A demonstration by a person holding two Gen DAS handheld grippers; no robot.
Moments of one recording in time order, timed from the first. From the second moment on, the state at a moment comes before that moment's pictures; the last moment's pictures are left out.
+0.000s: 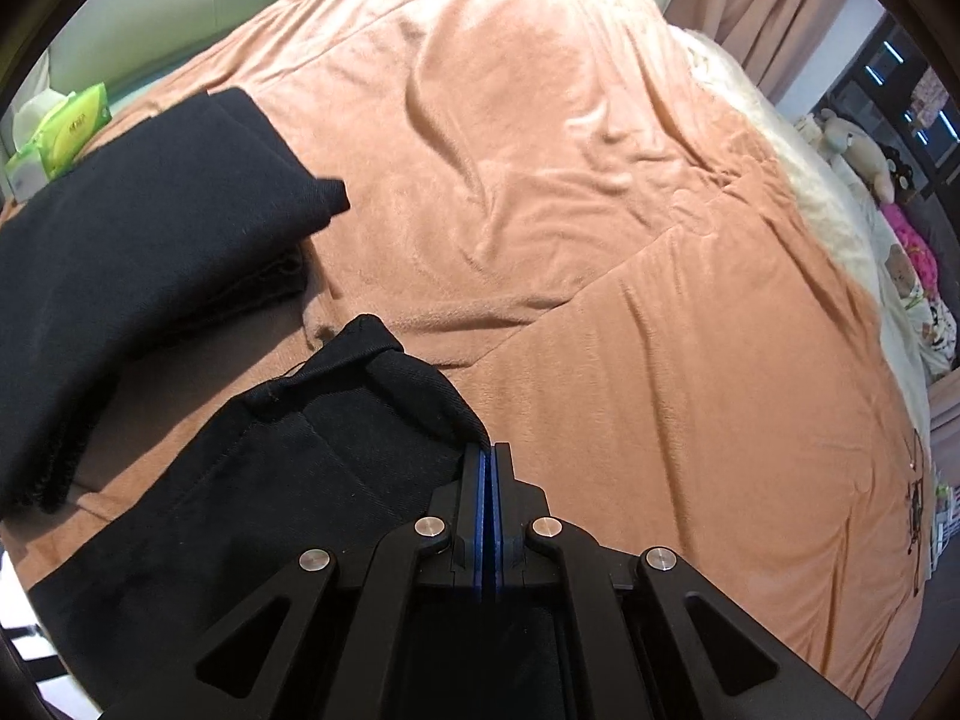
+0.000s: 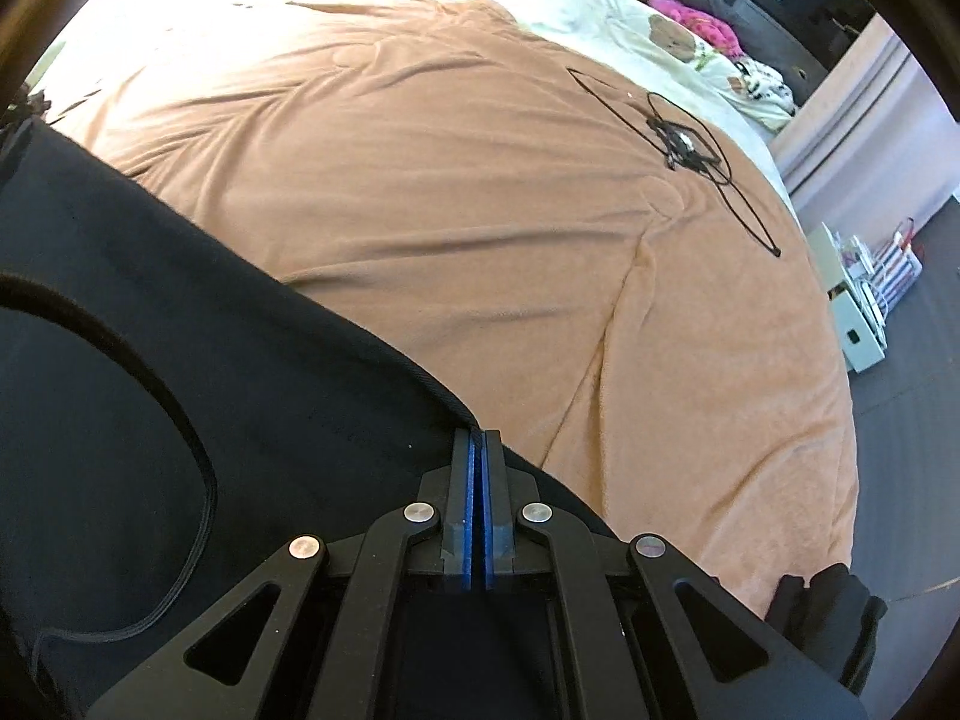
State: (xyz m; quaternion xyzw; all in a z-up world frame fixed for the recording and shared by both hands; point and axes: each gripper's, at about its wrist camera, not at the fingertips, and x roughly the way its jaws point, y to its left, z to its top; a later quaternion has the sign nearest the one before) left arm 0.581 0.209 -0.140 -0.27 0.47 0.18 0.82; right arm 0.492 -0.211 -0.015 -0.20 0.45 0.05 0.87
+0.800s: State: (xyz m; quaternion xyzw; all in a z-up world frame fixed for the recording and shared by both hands) left arm 0.546 0.226 -0.095 -0.22 0.46 0.14 0.85; right arm 0.520 -0.209 -0.028 -0.11 0.45 -0.01 0.89
